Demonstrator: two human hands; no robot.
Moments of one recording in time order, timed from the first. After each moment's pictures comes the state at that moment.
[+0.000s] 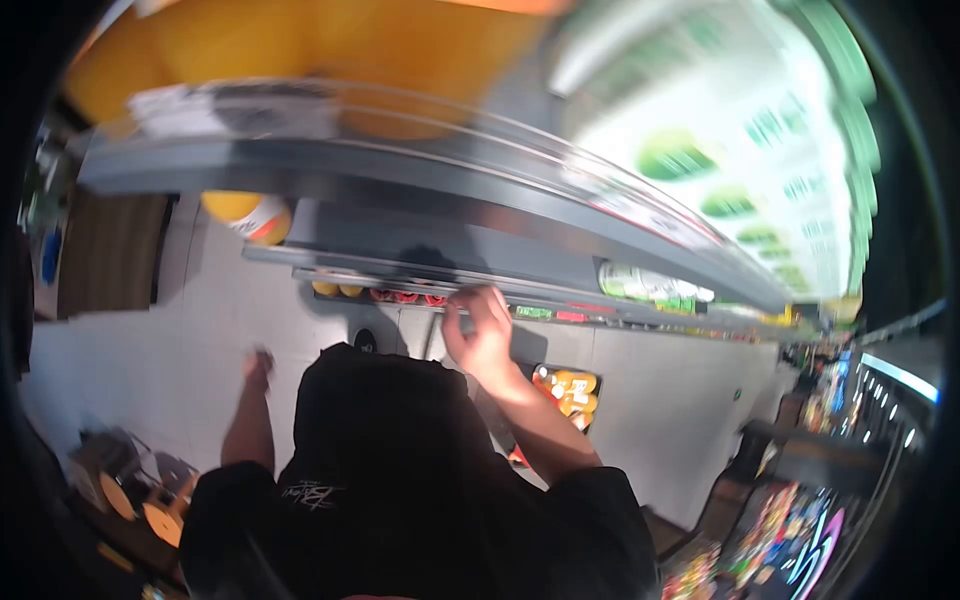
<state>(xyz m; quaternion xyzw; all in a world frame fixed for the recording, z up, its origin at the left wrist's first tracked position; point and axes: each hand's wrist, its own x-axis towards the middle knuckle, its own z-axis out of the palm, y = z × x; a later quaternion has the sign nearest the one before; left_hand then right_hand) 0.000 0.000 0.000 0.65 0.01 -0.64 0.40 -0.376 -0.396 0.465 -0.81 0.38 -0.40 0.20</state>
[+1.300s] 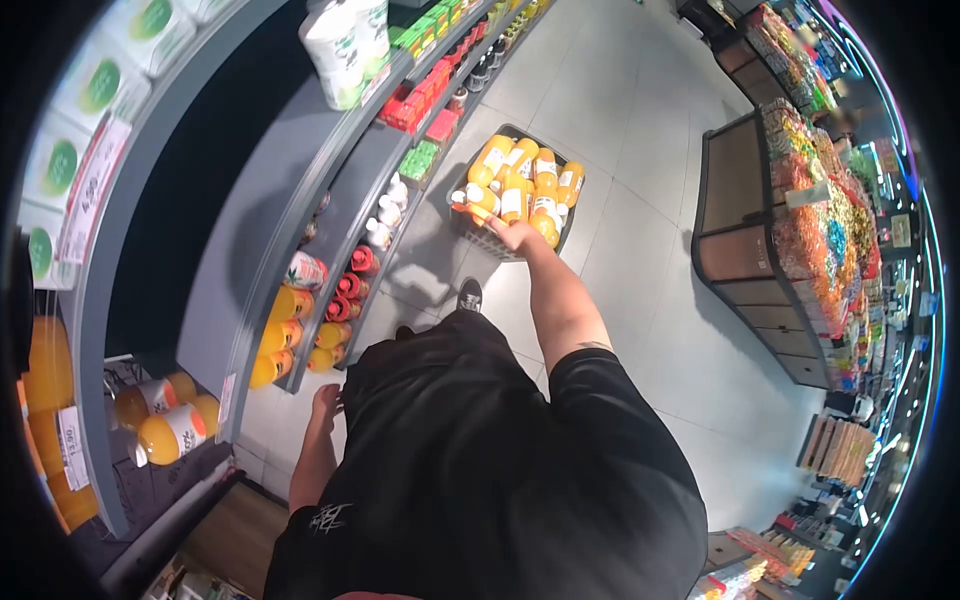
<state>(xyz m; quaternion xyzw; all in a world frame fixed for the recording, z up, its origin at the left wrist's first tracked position) -0.030 -0.285 0.135 0.65 -0.37 -0.66 -0.04 -0.668 -0.147 0.242 -0.20 0.89 -0.14 0.39</state>
